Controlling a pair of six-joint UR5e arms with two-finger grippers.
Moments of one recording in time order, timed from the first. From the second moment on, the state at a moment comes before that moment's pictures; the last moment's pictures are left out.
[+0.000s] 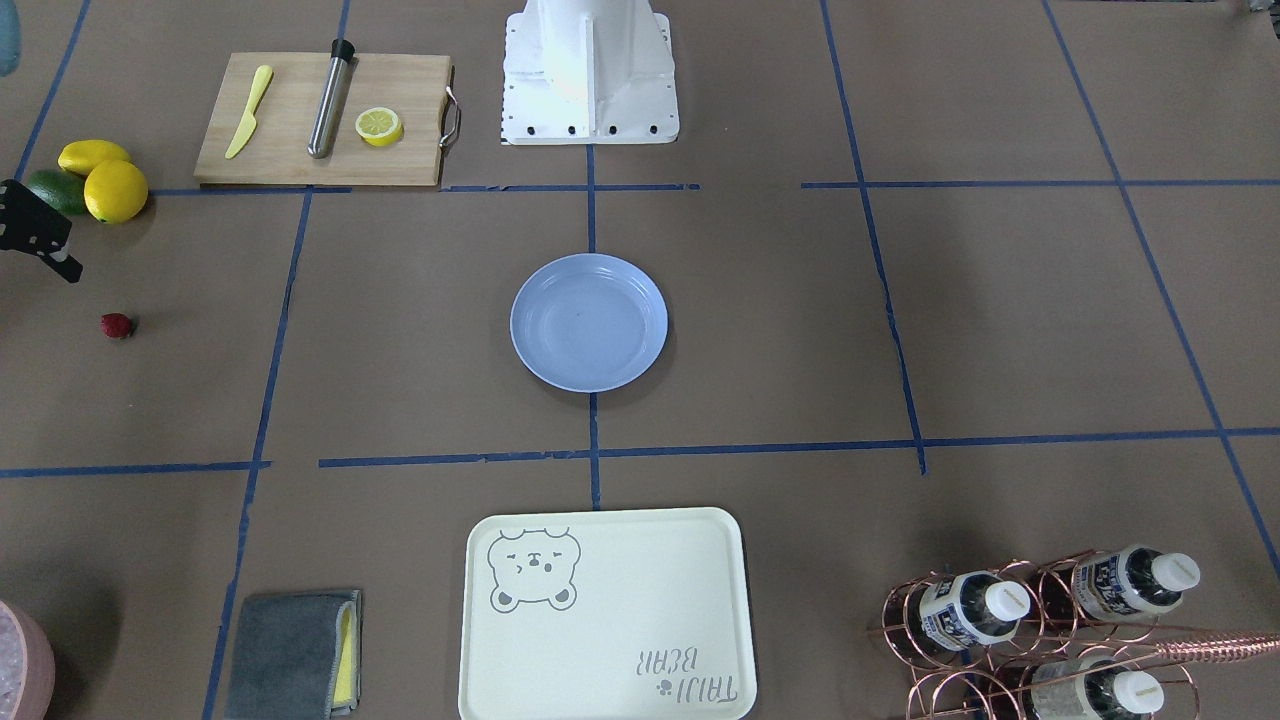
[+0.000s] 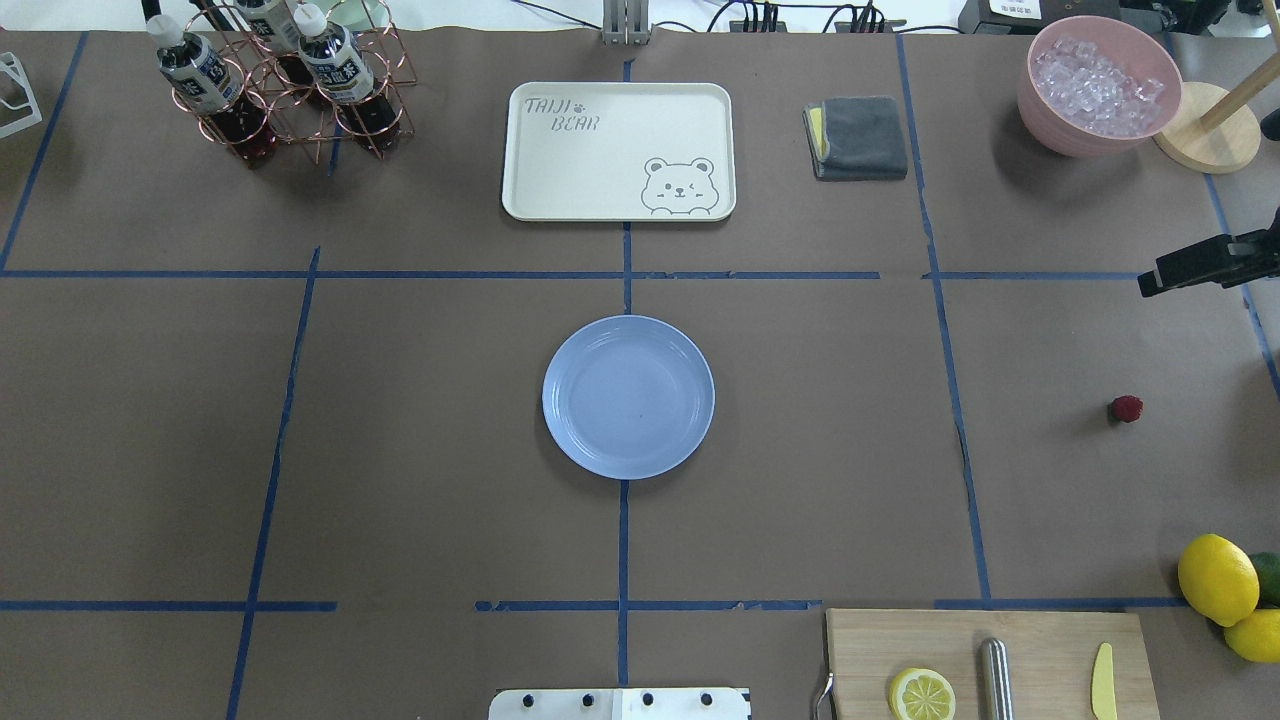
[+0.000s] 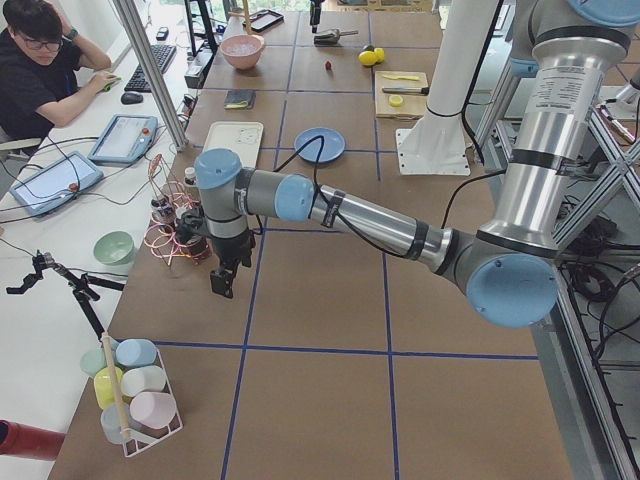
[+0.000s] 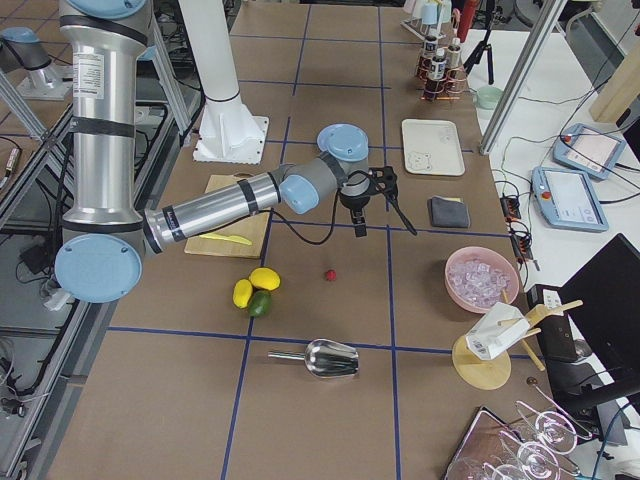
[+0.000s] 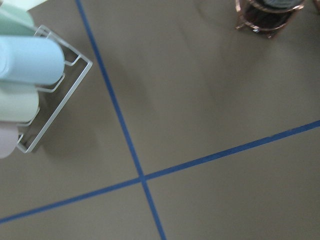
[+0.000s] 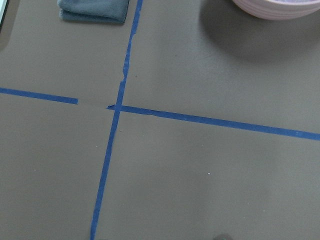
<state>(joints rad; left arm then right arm) -1.54 -1.72 -1.69 -1.39 -2.23 0.12 1.16 -1.63 2.00 -1.29 2.29 0.58</state>
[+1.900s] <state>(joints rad) -1.60 -1.59 -1.71 -1.41 -2.36 0.23 0.81 -1.78 1.73 -0.82 1.91 0.75</state>
